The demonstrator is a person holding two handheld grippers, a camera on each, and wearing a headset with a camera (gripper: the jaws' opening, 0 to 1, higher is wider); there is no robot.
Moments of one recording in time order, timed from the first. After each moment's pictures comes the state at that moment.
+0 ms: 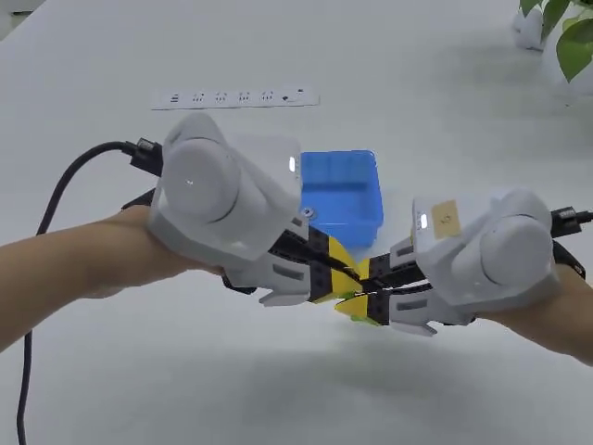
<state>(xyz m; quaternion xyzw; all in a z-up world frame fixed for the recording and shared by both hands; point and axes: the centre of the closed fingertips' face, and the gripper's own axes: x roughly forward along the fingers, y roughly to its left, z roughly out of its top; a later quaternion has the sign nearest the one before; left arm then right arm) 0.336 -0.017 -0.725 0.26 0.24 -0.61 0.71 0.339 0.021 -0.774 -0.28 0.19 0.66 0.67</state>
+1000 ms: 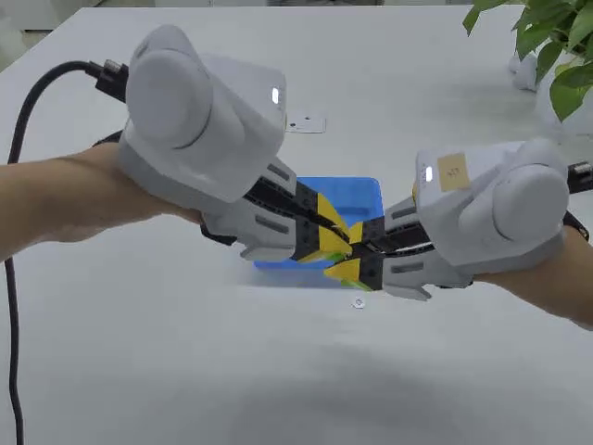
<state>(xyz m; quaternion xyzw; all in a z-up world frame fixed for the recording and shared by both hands) 0.358 0.003 -0.659 0.29 0.20 -0.60 0.72 0.369 0.041 -0.707 -0.29 0.13 0.65 0.69</state>
